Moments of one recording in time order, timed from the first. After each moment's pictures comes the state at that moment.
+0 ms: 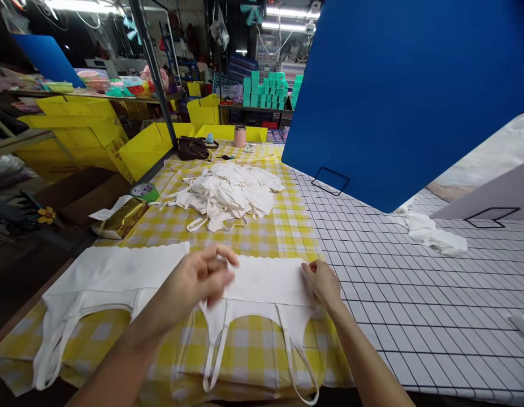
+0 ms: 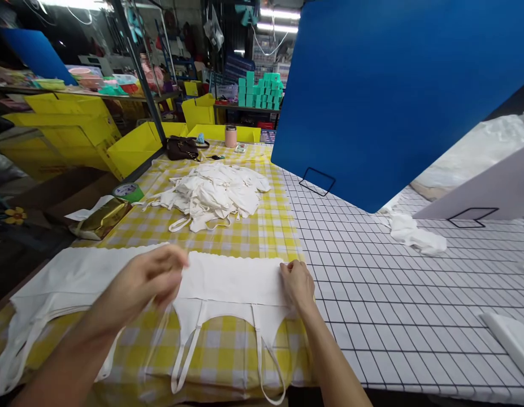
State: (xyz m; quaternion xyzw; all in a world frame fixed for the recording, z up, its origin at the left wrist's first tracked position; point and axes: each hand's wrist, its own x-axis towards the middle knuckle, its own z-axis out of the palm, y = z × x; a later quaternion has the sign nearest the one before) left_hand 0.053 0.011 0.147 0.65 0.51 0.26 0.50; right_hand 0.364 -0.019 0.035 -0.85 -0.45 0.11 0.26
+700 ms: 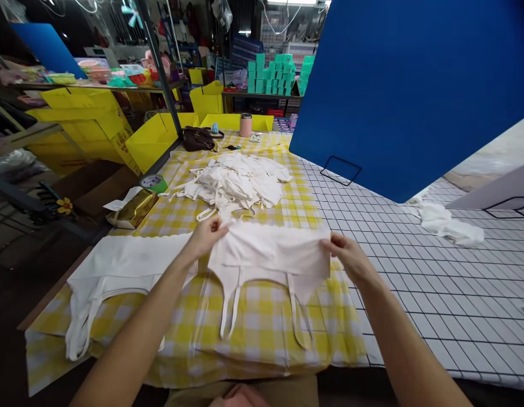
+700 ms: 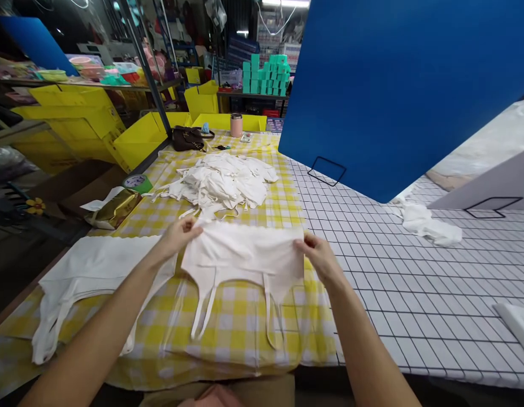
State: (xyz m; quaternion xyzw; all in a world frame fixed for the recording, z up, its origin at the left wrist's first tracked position) left_hand 0.050 0.099 0.097 0.70 0.45 0.35 0.44; right_hand 0.367 -0.016 0.114 -0.70 -0.45 0.37 0.42
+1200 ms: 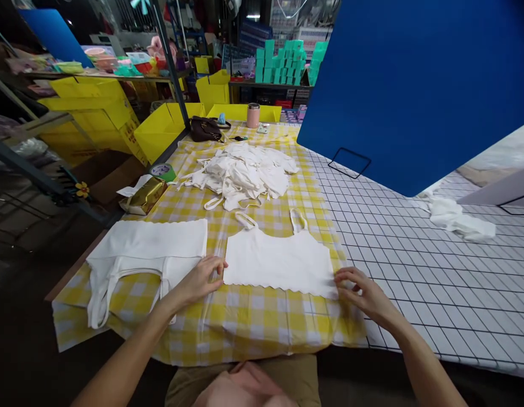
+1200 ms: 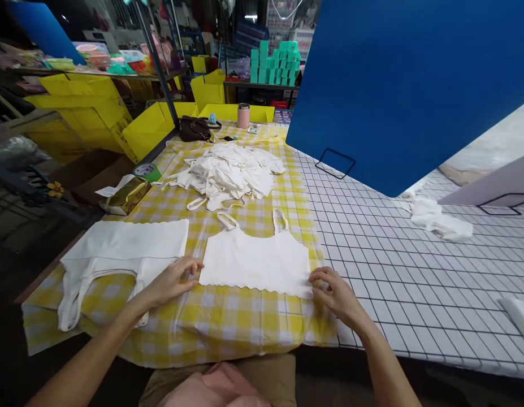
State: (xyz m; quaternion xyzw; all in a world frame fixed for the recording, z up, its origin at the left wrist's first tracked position) left_hand 0.002 -0.002 0.062 0.82 0.40 0.21 0.35; right_hand 0.393 -0.105 0.066 -0.69 -0.61 0.30 0.26
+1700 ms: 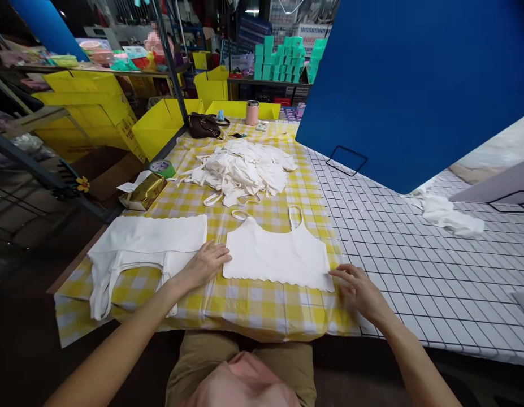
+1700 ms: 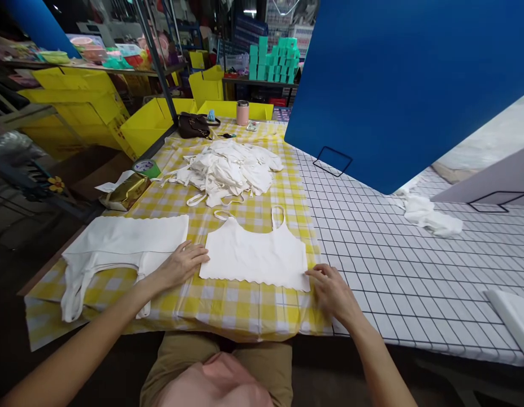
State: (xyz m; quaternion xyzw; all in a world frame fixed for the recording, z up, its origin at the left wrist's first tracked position) left_hand -0.002 0.020 0.027 0.95 0.30 0.10 0.06; right_hand 0.402 -0.120 0.036 -0.68 -0.70 0.11 0.15
